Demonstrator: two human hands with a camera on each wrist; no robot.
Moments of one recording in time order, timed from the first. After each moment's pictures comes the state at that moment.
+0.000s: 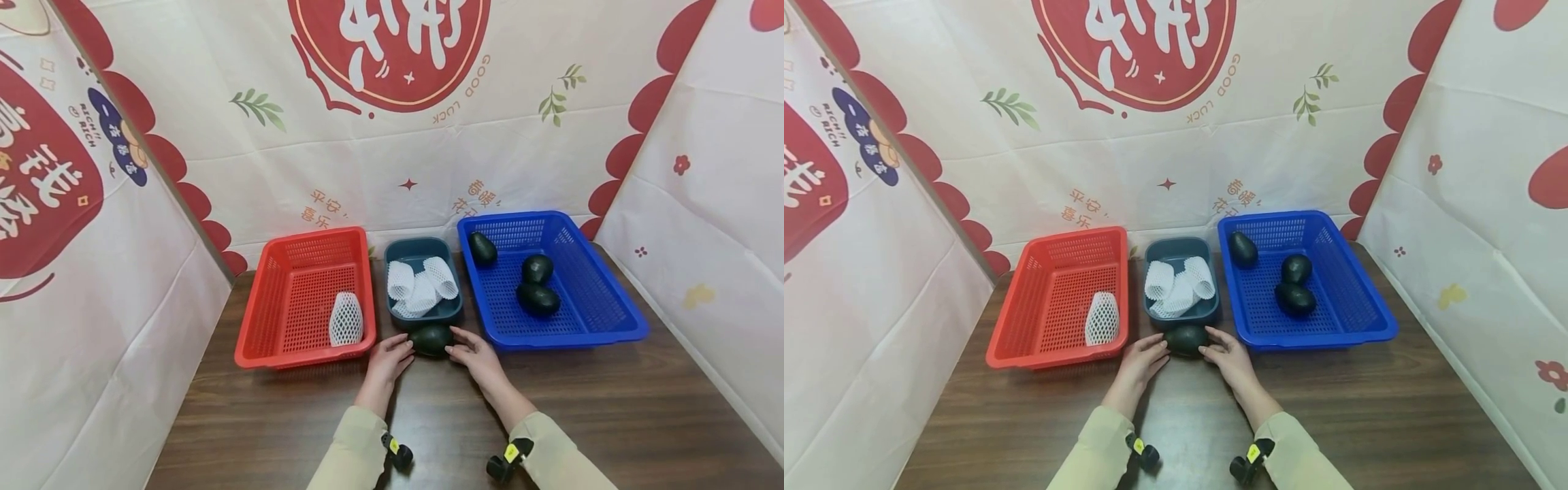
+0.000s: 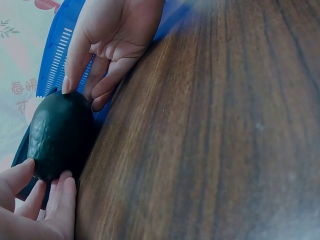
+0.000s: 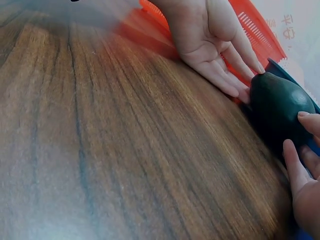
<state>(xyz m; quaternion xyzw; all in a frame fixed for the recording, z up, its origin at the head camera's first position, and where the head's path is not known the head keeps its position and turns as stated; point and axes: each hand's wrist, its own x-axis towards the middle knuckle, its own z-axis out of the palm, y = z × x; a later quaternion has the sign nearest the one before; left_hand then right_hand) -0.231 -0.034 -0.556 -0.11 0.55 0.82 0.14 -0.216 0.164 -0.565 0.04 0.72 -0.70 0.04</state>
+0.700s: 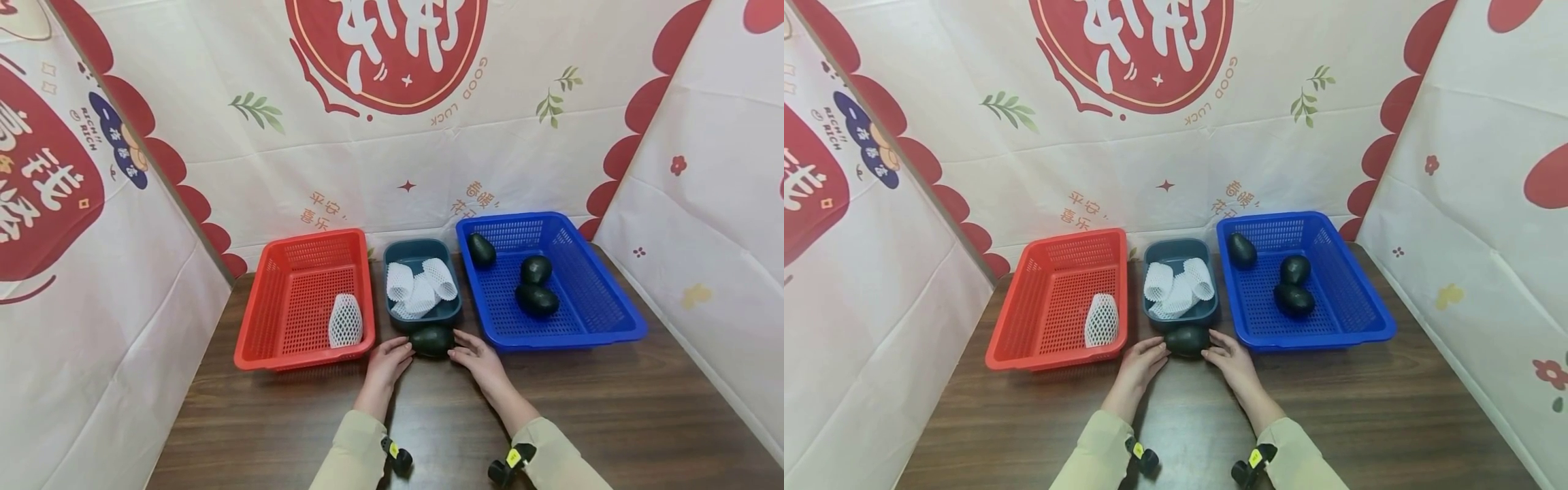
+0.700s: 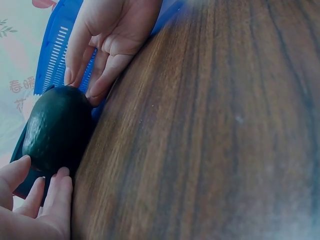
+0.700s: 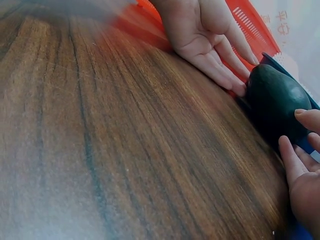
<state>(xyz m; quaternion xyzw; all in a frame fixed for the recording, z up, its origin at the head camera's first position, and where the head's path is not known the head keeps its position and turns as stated) -0.222 -0.035 -0.544 -0.10 0.53 0.83 0.14 -0.210 0.170 -0.568 0.05 0.73 -0.68 0.03</state>
